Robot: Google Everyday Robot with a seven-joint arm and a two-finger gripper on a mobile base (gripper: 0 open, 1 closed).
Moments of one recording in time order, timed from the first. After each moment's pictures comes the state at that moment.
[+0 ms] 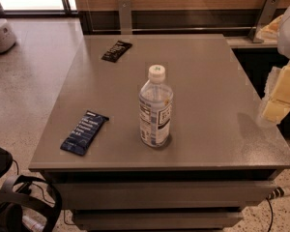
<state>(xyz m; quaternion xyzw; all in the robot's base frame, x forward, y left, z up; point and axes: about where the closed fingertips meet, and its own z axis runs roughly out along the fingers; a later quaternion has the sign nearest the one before) 0.438 -0.214 0.987 -0.60 0.78 -0.05 0.18</state>
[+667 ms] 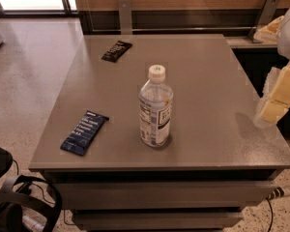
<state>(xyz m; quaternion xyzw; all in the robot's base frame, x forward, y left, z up) 0.439 -0.212 0.984 -0.60 0.77 -0.03 0.19</state>
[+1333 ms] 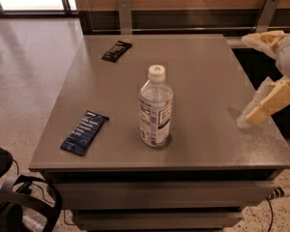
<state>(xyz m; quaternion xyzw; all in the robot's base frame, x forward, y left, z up) 0.459 -0.191 0.966 -0.60 0.70 0.09 0.38</state>
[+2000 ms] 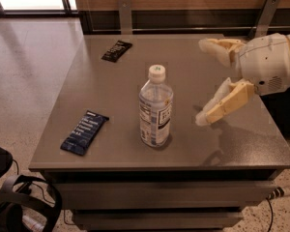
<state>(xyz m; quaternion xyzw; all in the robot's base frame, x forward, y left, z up) 0.462 -0.109 0.967 -0.58 0.62 0.27 0.47</state>
